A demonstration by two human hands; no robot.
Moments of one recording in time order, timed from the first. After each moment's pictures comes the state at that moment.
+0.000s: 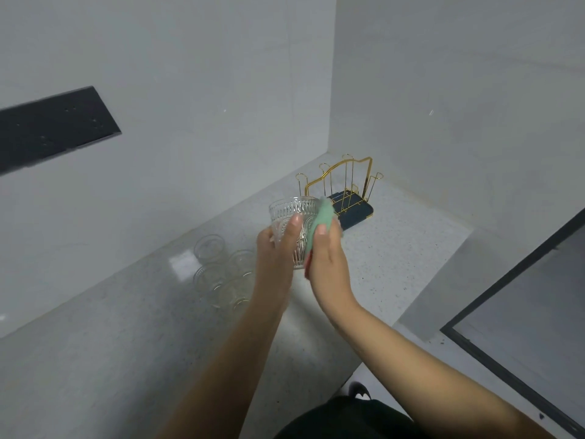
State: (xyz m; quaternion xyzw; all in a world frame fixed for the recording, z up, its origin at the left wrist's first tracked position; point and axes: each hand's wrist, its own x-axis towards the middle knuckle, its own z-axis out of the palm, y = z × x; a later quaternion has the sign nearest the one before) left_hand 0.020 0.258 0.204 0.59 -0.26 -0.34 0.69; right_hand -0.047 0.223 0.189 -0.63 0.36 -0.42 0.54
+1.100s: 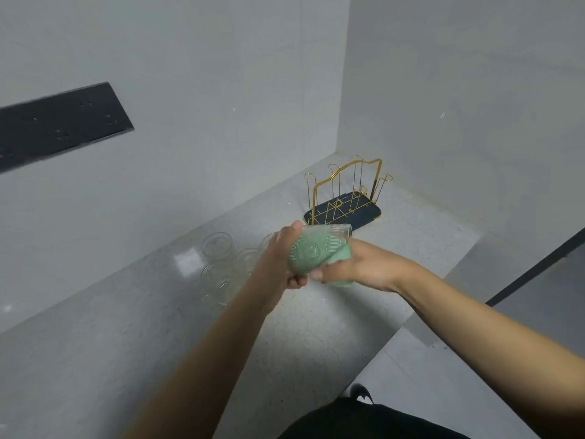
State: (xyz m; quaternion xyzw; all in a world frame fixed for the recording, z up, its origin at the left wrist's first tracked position) left_hand 0.050 0.267 0.196 0.61 -0.31 -0.47 0.55; right_hand -0.089 0.173 0.222 -0.74 0.11 -0.02 0.66
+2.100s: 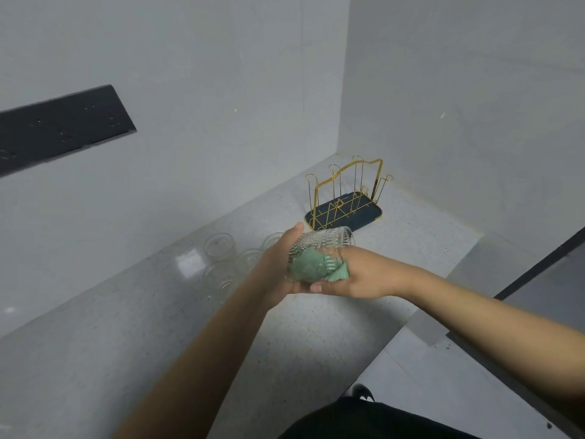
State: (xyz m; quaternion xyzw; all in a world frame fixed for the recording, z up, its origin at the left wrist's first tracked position) left_hand 0.047 0.270 0.213 0.58 -0.25 -0.57 0.52; right_hand -0.092 0.178 0.224 -0.89 0.08 -0.01 0.44
